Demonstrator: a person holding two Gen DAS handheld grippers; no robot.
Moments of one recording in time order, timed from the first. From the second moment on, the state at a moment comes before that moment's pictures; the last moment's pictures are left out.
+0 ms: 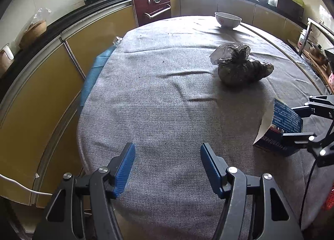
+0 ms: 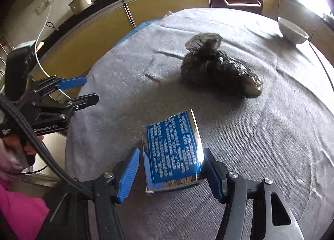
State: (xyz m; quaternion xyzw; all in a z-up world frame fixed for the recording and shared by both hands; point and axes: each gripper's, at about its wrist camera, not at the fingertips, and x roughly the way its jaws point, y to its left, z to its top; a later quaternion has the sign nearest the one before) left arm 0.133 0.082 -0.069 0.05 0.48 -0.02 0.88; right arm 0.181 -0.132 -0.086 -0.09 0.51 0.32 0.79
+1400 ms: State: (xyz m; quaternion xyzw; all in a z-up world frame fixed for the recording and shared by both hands) left arm 0.272 -0.042 -0.085 0.08 0.50 -0.22 0.83; right arm 0.070 -0.286 -0.062 0.19 0.43 0.16 0.87
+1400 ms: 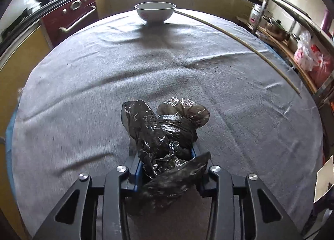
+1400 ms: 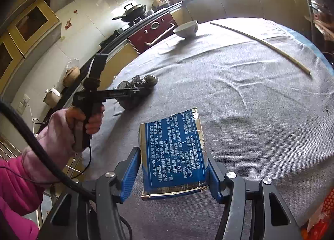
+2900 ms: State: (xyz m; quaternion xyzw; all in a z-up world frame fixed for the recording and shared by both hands) left arm -0.027 -0.147 0.050 0.15 0.33 -0.20 0.91; right arm -0.141 -0.352 0.017 0.23 0.29 0.00 0.93
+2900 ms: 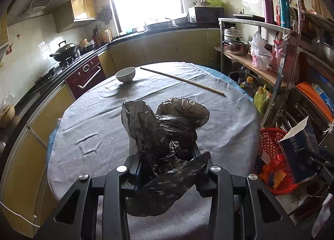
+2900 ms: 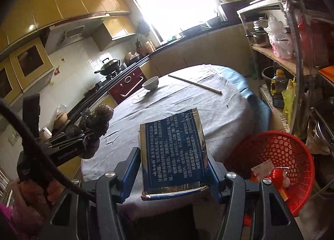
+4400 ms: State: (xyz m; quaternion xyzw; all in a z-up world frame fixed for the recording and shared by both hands) left arm -0.059 -0.174 0.043 0.20 0.31 -0.23 0.90; right arm -0.159 -0.358 0.014 0.23 0.29 -0.01 0.93
